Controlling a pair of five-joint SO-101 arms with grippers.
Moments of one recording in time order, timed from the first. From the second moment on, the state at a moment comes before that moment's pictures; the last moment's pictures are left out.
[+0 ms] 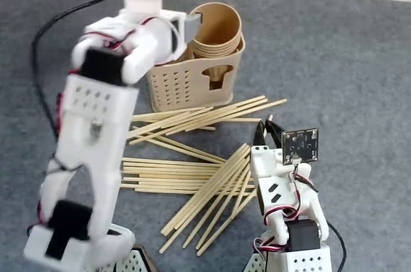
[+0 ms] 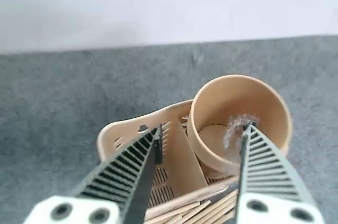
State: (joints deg) left arm 10.2 -10.9 -17.0 68.0 13.6; right arm -11.0 -104.6 89.9 40.1 4.2
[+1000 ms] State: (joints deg) left arm -12.9 -45.2 15.2 79.5 9.5; right arm -15.9 -104.6 89.9 40.1 6.8
